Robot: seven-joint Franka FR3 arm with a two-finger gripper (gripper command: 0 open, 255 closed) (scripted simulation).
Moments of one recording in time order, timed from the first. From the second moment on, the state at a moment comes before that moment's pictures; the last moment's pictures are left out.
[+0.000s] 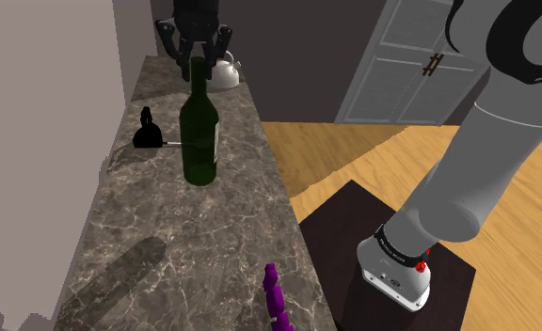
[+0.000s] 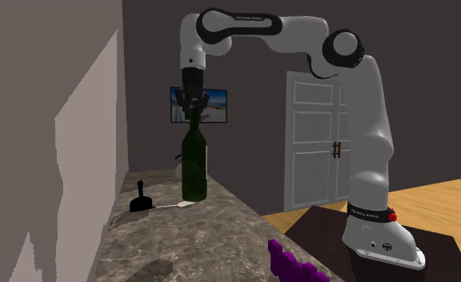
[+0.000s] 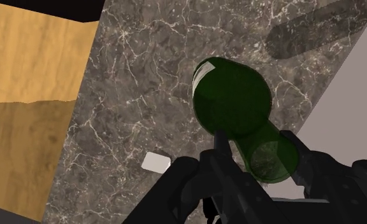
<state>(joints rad) 0.13 0.16 0.45 -1.46 -0.01 1.60 0.67</state>
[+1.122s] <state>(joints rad) 0.24 0.09 0.54 -1.46 0.01 1.55 0.89</state>
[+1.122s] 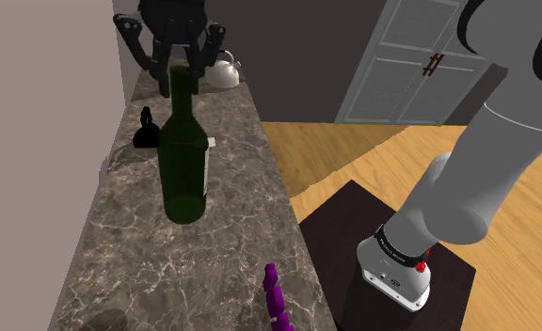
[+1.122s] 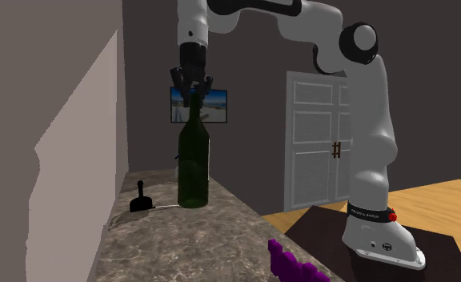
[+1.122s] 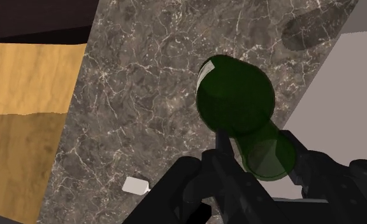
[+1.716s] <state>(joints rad) 0.37 0.11 0.64 -1.44 -0.02 1.55 1.10</state>
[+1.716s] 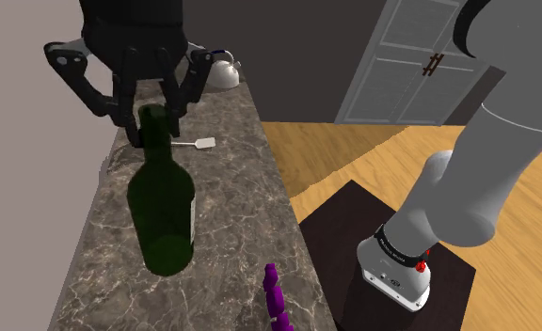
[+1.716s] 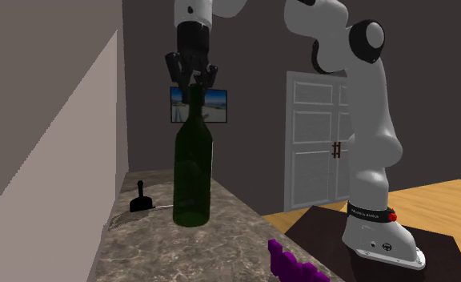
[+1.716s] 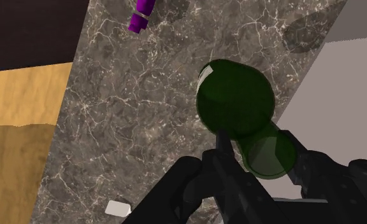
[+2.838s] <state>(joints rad) 0.78 0.41 0.76 -1.11 -0.24 1.46 1.56</state>
